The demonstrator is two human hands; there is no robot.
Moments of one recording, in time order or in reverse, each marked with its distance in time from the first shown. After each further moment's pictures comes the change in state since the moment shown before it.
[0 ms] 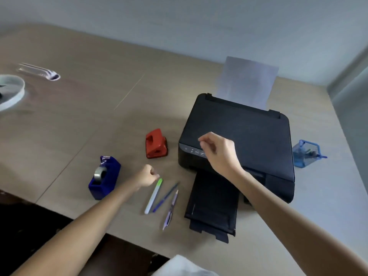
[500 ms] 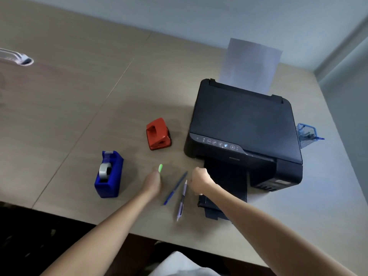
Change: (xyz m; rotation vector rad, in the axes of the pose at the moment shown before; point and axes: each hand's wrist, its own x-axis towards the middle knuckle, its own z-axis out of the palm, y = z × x) left_hand 0.026 -0.055 0.037 0.007 0.109 0.065; right_hand -0.040 0.030 0.146 -0.338 -0.524 0.590
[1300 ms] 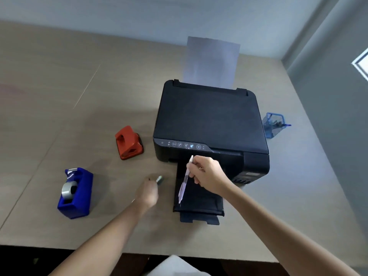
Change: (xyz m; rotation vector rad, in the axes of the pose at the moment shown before) left_hand 0.003 0.040 0.058 0.526 -0.076 0.154; right_hand -0.069 0.059 -0.092 0.481 0.215 -0.211
